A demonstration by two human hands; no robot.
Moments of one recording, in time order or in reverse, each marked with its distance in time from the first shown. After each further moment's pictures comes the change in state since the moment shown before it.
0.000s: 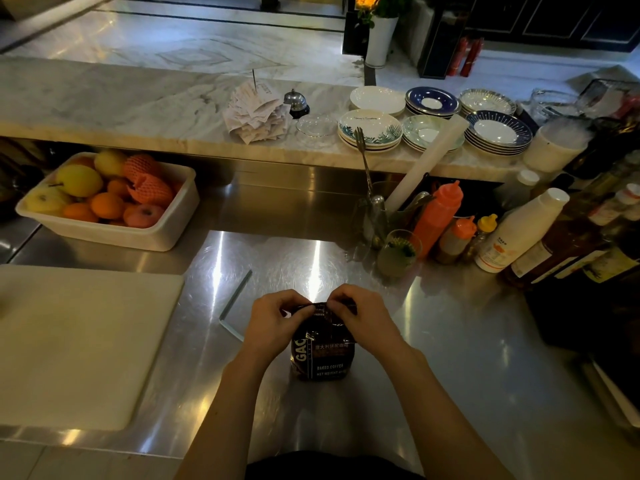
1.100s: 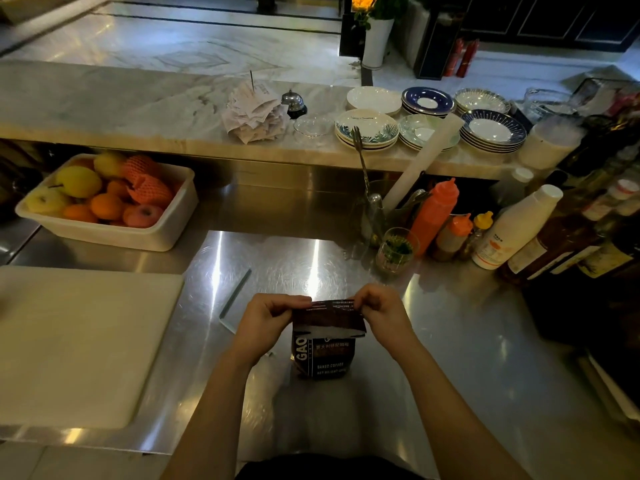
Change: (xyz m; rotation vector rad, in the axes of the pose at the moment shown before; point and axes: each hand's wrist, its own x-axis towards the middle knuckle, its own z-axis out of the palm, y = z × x) left_hand -0.006 -0.003 -0.013 -0.319 -0.117 -0.096; right_hand -0.012 0.022 -0.015 0.405 0.119 0.071
